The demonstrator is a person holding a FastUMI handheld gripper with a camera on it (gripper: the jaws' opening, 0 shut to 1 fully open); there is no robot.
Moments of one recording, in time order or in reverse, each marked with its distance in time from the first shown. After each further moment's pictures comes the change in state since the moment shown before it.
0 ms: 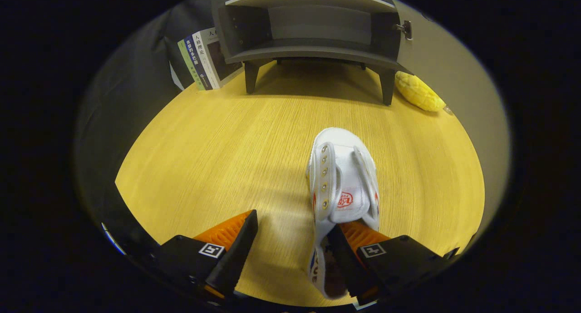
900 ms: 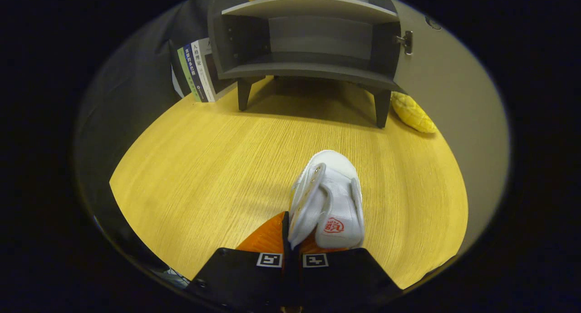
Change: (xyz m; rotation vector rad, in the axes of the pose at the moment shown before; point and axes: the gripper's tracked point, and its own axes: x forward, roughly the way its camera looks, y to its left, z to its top) arm -0.008 -0.028 0.038 -0.035 -0.113 -0.012
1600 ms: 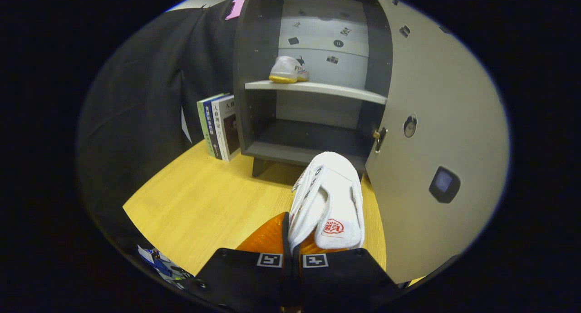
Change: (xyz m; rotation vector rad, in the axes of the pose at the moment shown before) arm -0.140 0.033 0.122 -0.038 -0.311 -0.061
